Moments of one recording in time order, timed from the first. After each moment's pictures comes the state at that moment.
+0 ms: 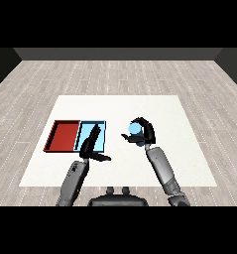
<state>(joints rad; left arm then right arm) -0.15 0.00 -0.20 -1.49 0.08 -0.02 -0.21 -0.41 -0.06 0.19 -1.40 0.07 -0.32 -0.06</state>
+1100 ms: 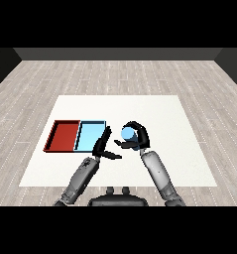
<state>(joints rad) -0.29 0.00 -0.38 -1.23 0.23 0.15 -0.28 -0.36 0.00 0.28 -1.51 0.15 -0.30 -0.02</state>
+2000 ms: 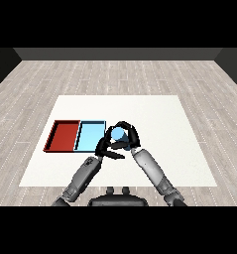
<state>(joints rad) -0.33 0.00 -0.43 -1.18 0.29 0.20 -0.30 -0.46 0.00 0.42 -1.41 0.06 -0.42 -0.05</state>
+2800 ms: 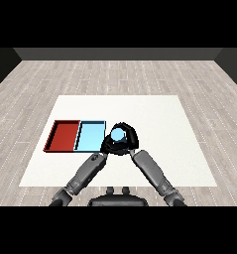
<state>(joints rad) -0.46 0.00 -0.52 -1.08 0.41 0.28 -0.34 -0.45 0.00 0.45 -1.39 -0.12 -0.45 -0.14</state>
